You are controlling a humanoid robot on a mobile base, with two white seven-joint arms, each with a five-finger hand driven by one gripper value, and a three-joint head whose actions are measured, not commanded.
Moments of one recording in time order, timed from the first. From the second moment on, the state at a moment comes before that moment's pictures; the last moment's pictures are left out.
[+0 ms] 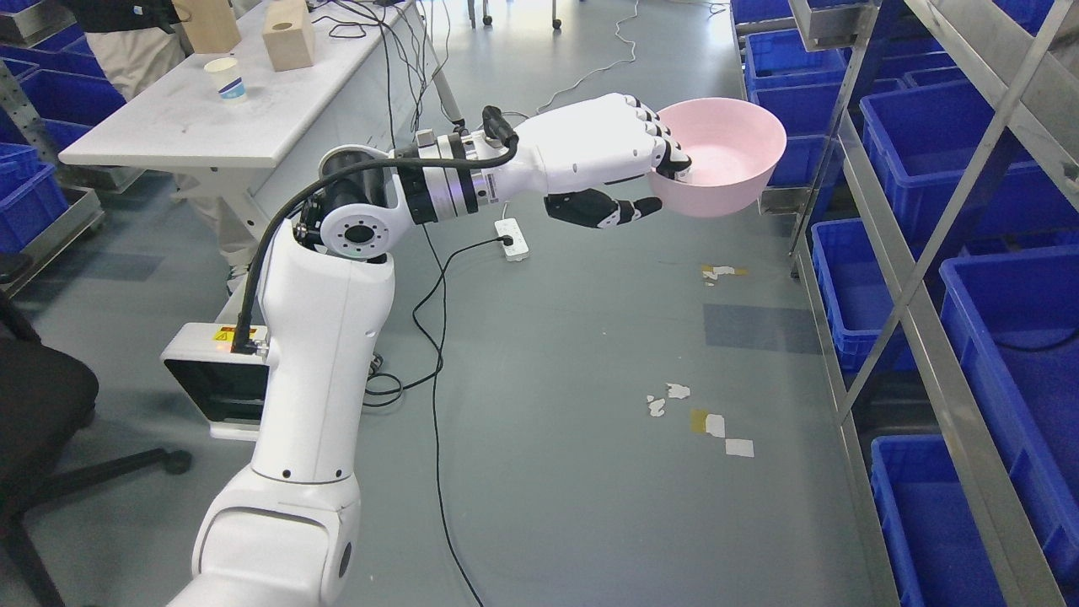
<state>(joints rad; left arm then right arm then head) -0.76 0.00 -0.13 -1.46 -0.55 -0.79 -0.95 0.06 0.00 0.00 0.00 0.04 -0.11 -0.26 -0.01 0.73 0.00</state>
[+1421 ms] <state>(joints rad) -0.91 0.00 -0.13 -1.35 -0.55 -0.79 -0.93 0.06 0.00 0.00 0.00 0.04 -0.11 -0.26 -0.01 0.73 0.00</state>
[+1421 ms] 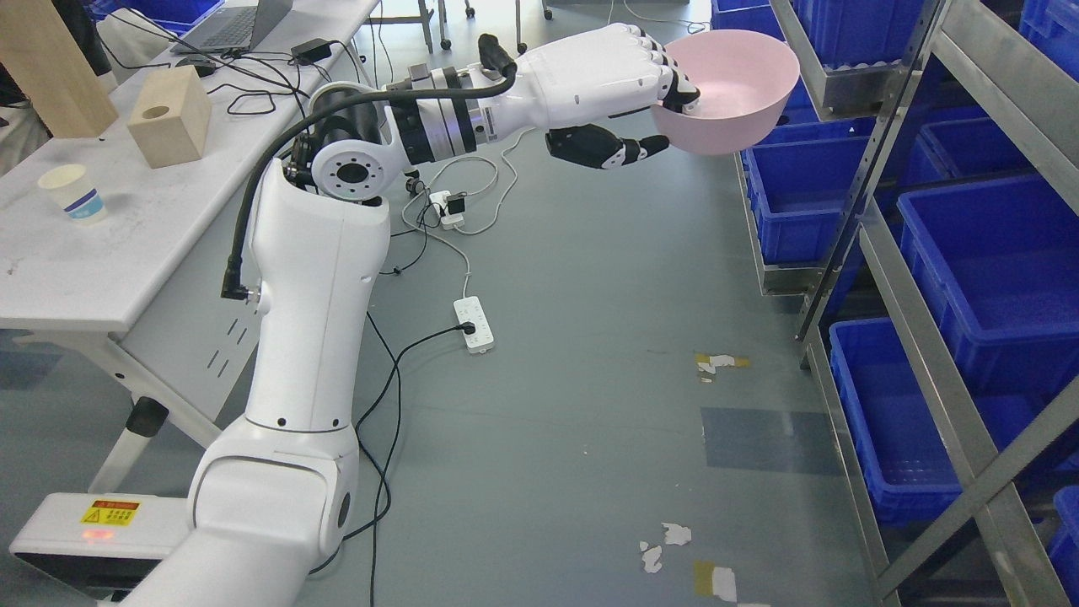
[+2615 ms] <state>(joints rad) -0.93 0.00 -0.22 -1.29 -0.45 -0.79 -0.91 0.06 0.00 0.00 0.00 0.04 -0.11 -0.26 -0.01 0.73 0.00</state>
